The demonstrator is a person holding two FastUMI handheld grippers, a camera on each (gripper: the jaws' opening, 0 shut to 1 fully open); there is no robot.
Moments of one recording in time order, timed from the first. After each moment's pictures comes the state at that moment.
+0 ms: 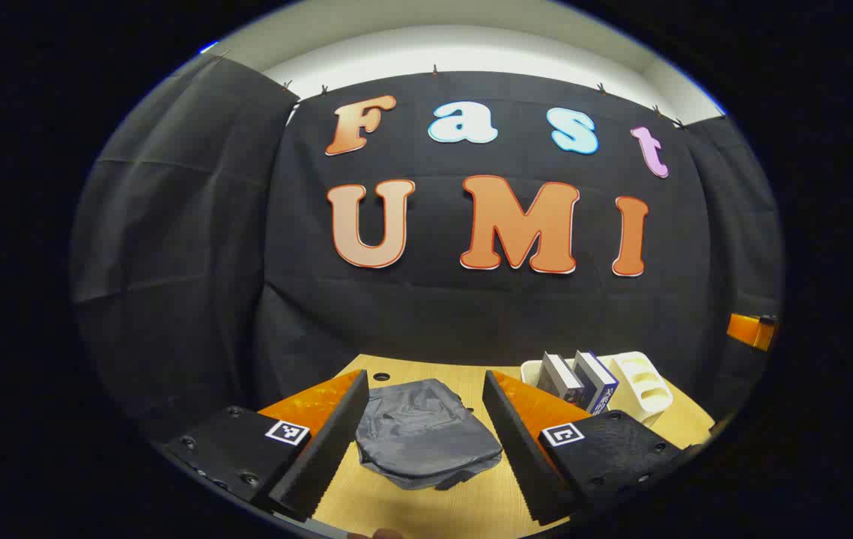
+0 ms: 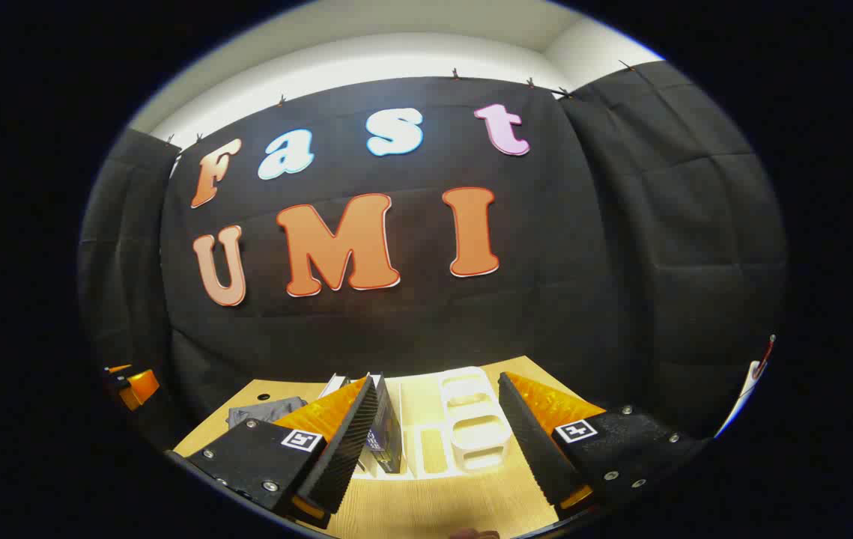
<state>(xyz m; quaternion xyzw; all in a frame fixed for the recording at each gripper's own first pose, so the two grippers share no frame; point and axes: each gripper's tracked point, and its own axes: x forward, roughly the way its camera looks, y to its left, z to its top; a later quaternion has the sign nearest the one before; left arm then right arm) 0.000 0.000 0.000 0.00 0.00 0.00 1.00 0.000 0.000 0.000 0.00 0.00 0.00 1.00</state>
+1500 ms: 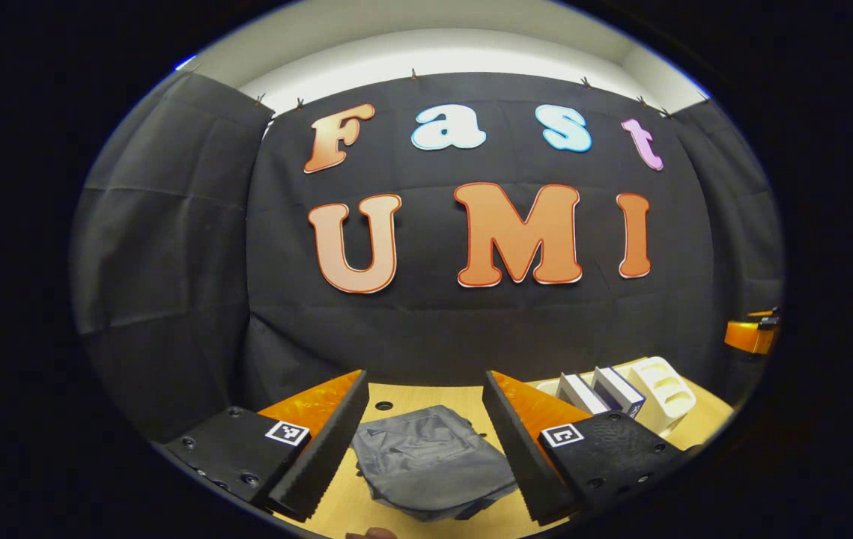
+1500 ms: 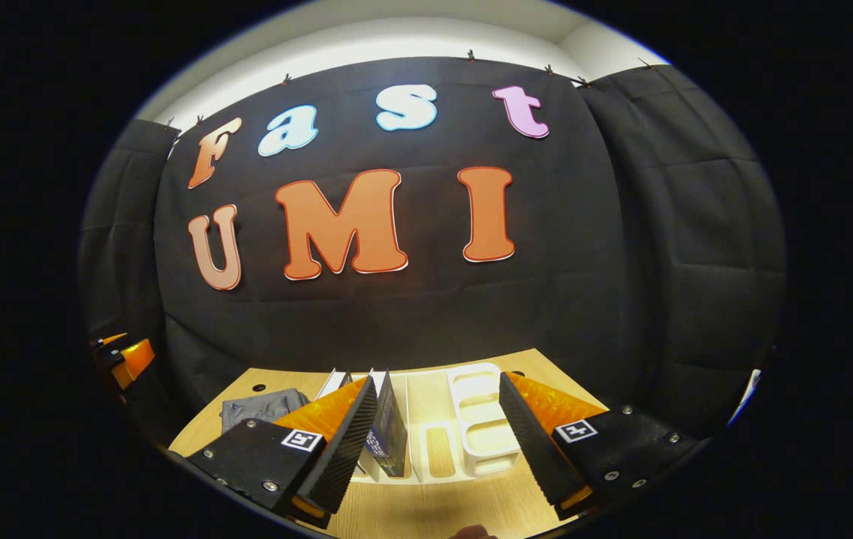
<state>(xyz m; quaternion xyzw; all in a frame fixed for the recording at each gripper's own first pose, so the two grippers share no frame) 0.078 0.002 0.032 0.08 -0.02 -0.02 1.00 0.045 0.007 -0.012 -0.01 0.04 -0.01 1.00</state>
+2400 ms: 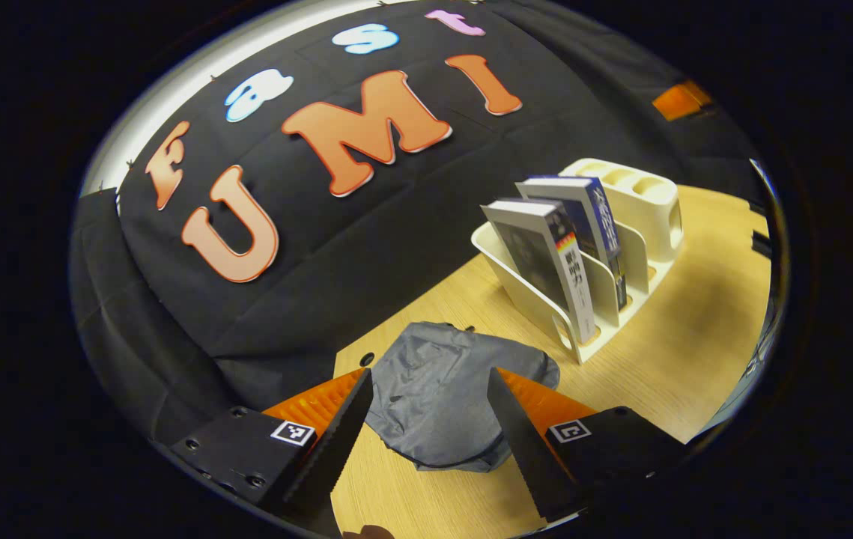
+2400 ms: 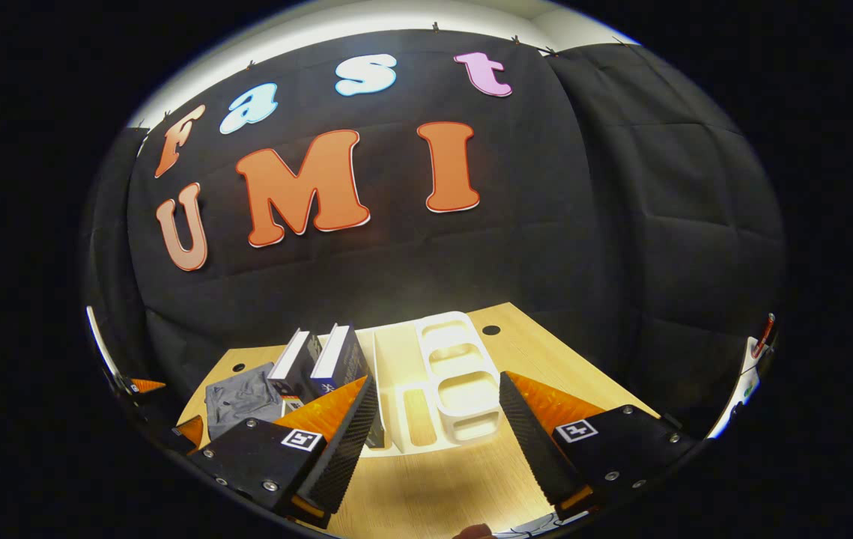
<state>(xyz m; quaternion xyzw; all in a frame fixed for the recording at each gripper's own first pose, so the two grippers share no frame) 0.099 -0.049 -0.178 0.38 0.13 -0.14 0.90 0.028 -0.039 -0.079 0.02 0.12 -0.07 0.99</state>
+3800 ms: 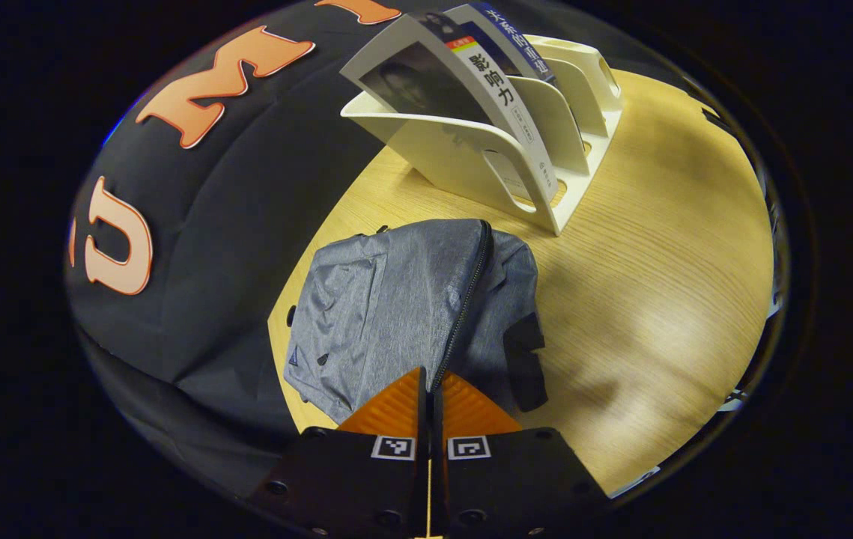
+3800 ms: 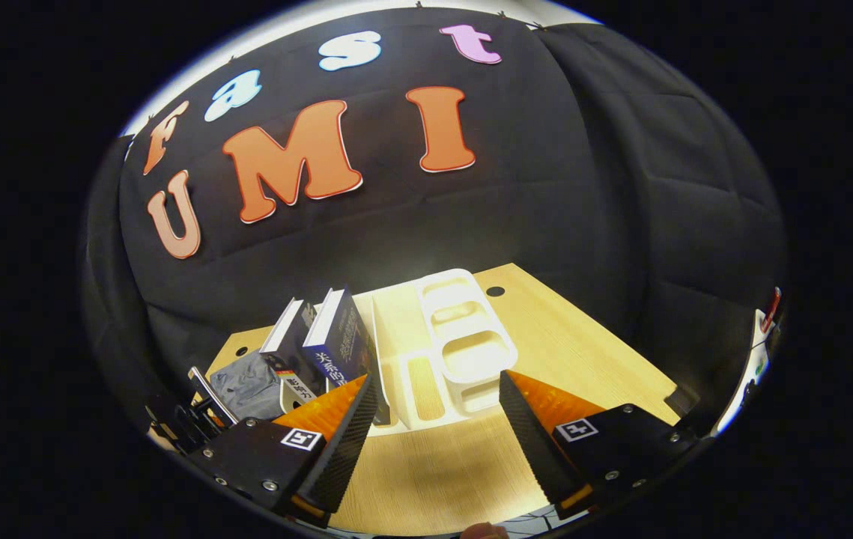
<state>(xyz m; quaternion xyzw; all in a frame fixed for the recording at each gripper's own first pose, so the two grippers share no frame) 0.155 -0.023 -0.311 0.48 0.30 -0.21 0.80 0.035 -0.019 -0.121 0.04 0.18 -0.05 0.98</state>
